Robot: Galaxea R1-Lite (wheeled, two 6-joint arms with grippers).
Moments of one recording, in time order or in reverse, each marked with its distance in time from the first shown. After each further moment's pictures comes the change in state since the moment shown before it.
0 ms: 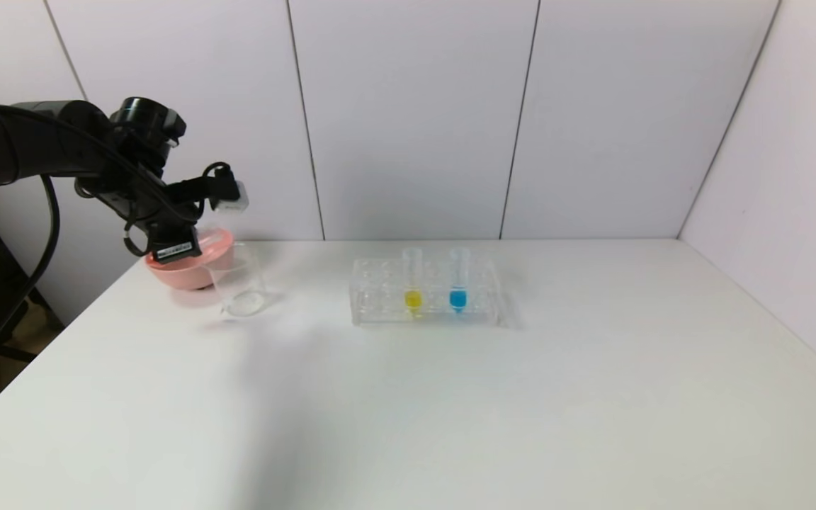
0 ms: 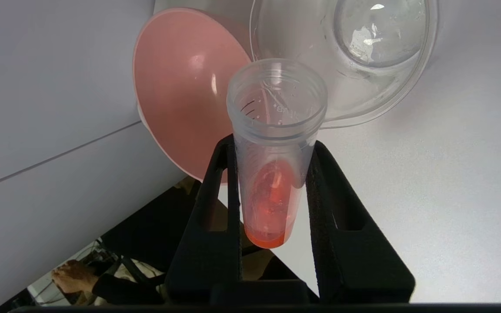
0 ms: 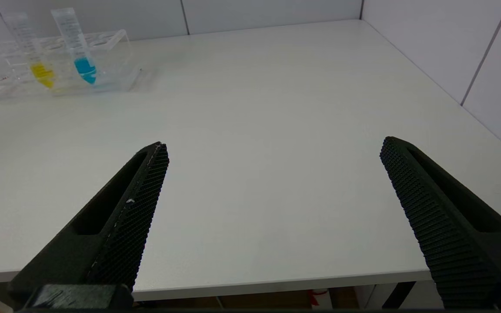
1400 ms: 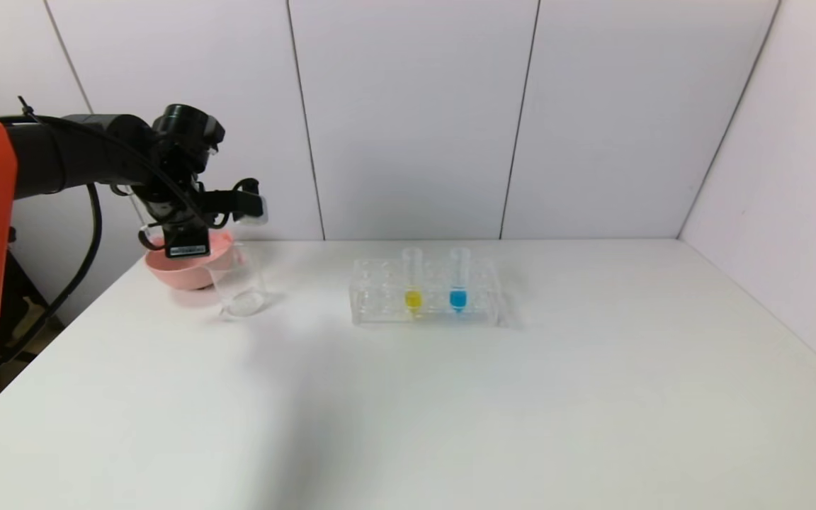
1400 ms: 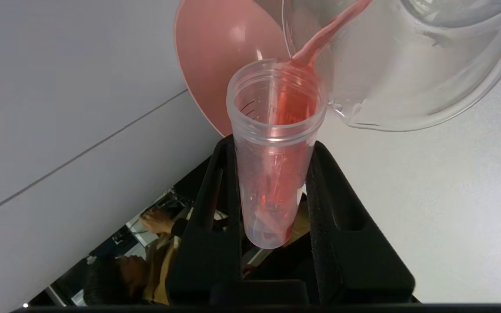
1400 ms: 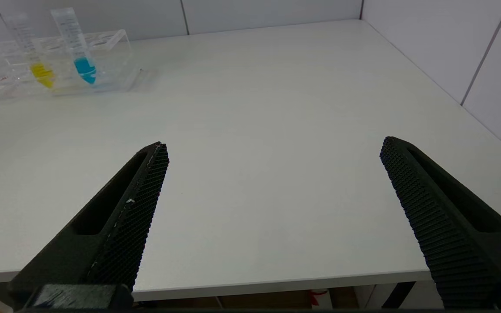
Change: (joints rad) left arm -0.085 0.037 0.000 -0.078 0.299 0.109; right arm 0.000 0.000 0.000 0.000 0.000 0.000
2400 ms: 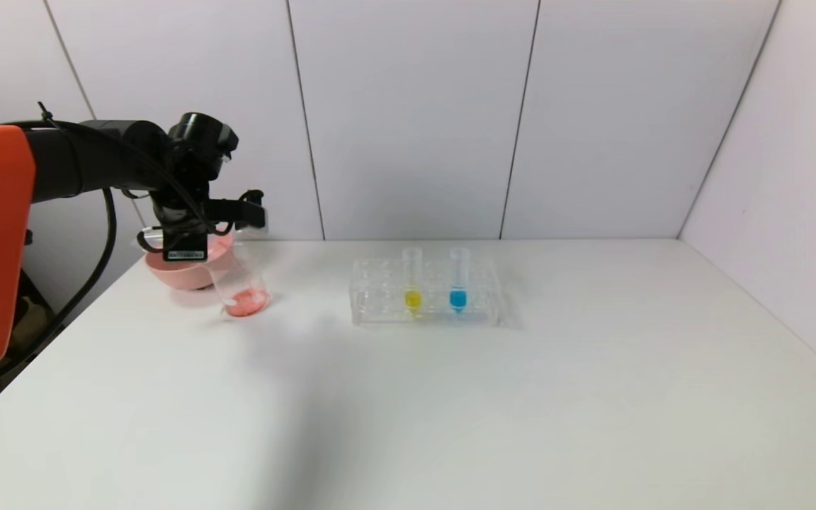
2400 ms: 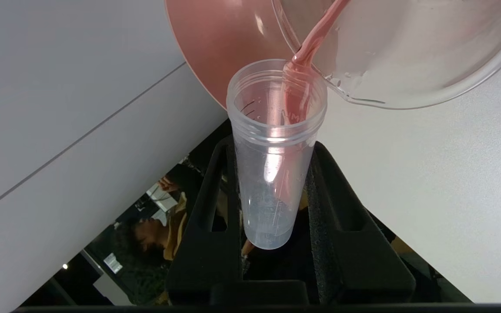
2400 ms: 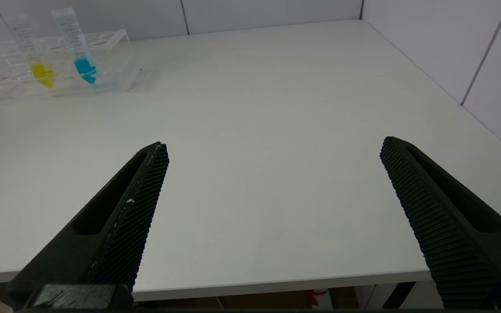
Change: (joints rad) left arm -0.034 0.015 0.002 0.020 0.140 0.032; right arm 0.000 0.000 0.000 0.000 0.000 0.000
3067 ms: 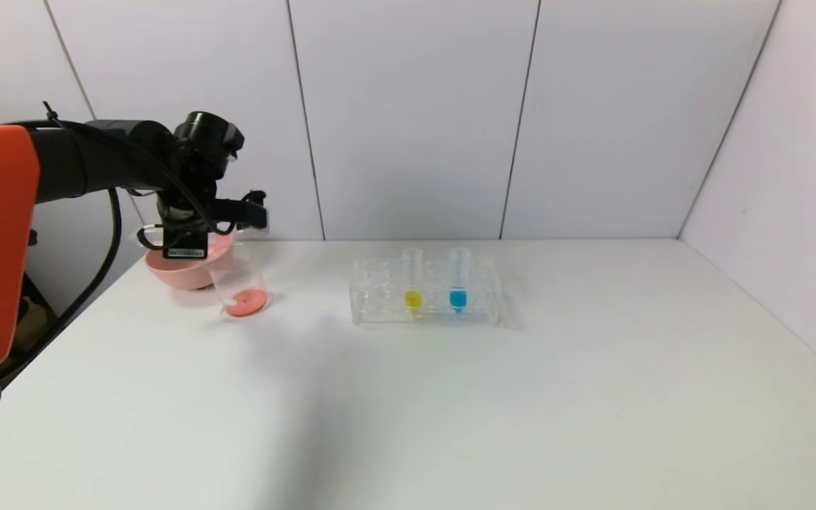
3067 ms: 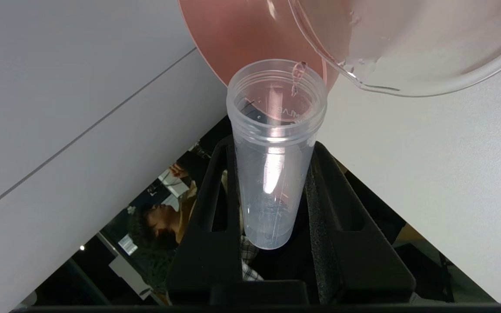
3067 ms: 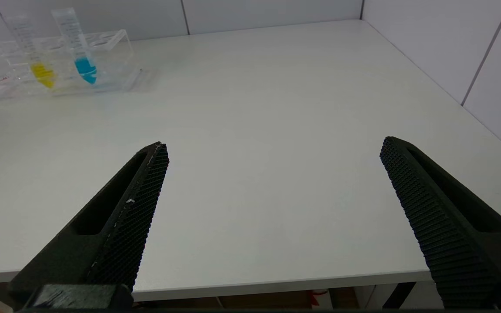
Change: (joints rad) left arm -0.016 -0.001 -0.001 -0.010 0.062 0.015; right arm 0.000 0.000 0.000 0.000 0.000 0.000
